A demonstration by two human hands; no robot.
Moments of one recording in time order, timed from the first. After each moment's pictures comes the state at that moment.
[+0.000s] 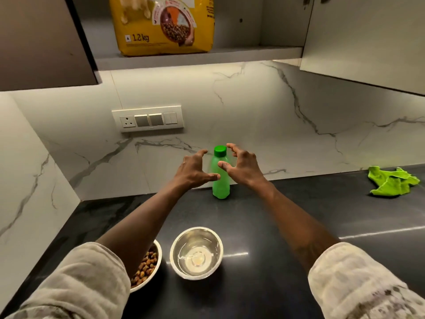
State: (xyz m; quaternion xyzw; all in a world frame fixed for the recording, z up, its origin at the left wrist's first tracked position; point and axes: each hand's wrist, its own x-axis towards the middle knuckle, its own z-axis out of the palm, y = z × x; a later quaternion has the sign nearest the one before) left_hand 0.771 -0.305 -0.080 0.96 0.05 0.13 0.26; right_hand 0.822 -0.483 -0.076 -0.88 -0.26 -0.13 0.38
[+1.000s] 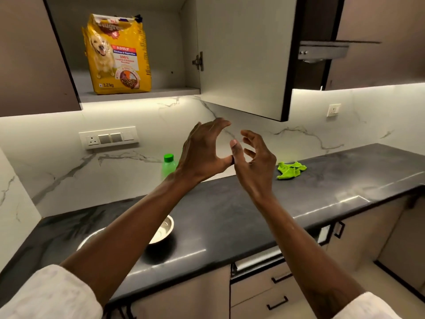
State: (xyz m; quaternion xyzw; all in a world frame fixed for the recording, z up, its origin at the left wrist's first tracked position) left_hand 0.515 -0.574 0.055 0.84 -0.25 0.44 0.19; right_hand 0.503 -0.719 0.023 -0.69 -0.13 -0.43 0.57
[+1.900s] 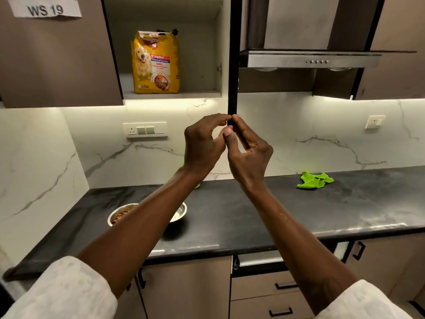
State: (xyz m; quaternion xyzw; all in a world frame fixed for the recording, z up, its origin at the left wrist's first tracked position) left_hand 0.443 -0.624 0.081 0.73 -0.16 0.62 0.24; right_hand 0.457 -0.736 0.056 -0.58 -0.28 -0.40 0.65
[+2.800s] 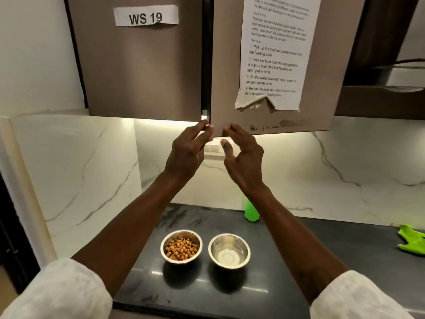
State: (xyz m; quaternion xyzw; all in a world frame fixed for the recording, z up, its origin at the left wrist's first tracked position) left_hand 0.504 -0.276 0.073 0.78 -0.04 0.63 -0.02; right_hand 0.574 -0.431 0.067 -0.63 -0.38 -0.38 0.56
